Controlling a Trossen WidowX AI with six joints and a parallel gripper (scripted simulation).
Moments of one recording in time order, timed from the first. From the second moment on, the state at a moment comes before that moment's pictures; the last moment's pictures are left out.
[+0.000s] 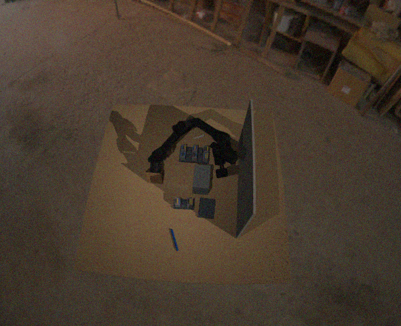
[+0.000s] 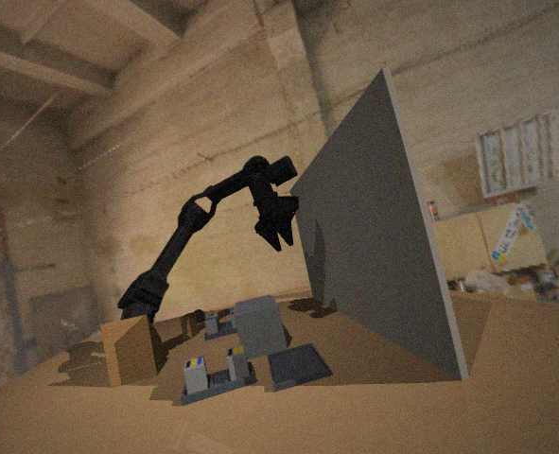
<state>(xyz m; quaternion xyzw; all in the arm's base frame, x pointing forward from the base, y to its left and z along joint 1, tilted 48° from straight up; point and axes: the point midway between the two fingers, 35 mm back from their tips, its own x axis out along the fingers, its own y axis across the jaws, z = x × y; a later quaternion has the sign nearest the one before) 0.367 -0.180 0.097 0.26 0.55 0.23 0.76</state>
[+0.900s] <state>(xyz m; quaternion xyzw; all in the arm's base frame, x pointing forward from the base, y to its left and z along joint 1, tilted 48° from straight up) 0.351 -0.145 0.105 0.27 0.59 0.26 0.72</state>
